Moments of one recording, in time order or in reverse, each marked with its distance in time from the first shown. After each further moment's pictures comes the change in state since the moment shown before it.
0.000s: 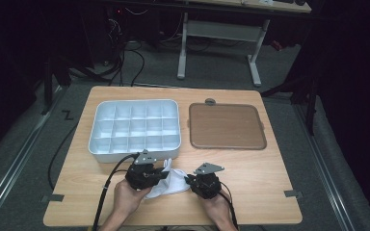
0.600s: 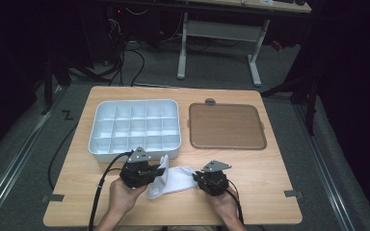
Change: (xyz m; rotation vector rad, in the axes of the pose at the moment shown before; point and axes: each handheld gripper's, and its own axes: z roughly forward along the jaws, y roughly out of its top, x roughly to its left) left arm -0.001 0.012 -0.014 -0.043 -0.004 -0.003; right arm -0.021 -0.005 -0.009 0.006 -0.053 -0.020
